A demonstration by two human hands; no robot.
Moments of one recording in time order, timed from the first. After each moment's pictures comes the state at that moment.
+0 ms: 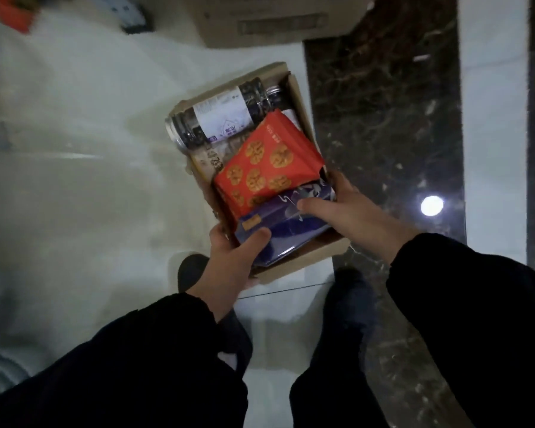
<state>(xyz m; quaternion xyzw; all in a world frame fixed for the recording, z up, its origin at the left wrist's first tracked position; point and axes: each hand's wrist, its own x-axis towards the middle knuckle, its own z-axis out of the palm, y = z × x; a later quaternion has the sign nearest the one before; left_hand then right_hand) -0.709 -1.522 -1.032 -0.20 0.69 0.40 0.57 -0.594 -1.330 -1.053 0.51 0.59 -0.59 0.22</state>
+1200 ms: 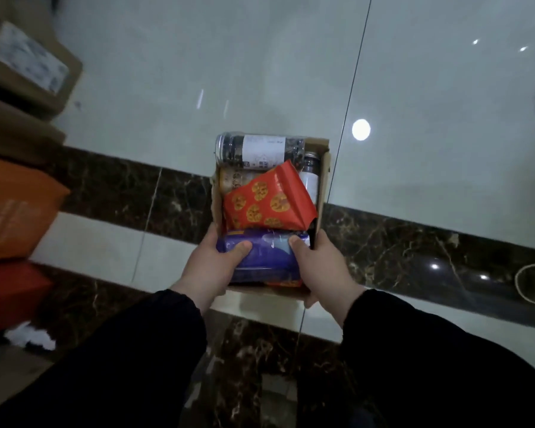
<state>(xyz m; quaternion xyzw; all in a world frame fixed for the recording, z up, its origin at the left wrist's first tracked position) -0.353 -1.038 -1.054 0.48 0.68 -0.02 0.55 -0.179 -1.124 -1.051 0.79 0.09 -0.55 -0.24</state>
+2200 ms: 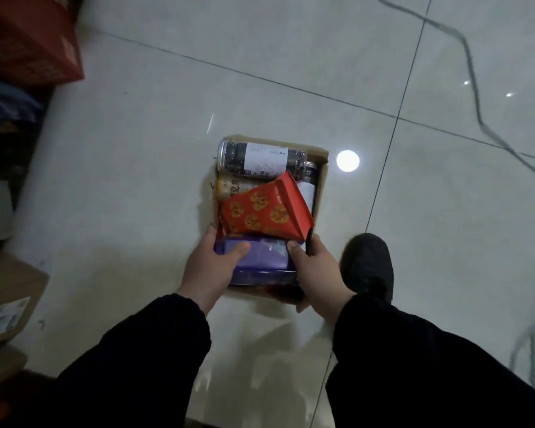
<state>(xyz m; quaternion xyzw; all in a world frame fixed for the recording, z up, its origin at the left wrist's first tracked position) -0.064 -0.543 -1.048 0.46 0.71 0.00 0.53 0.102 -0.623 -1.044 0.79 0.08 -0.57 -0.22</state>
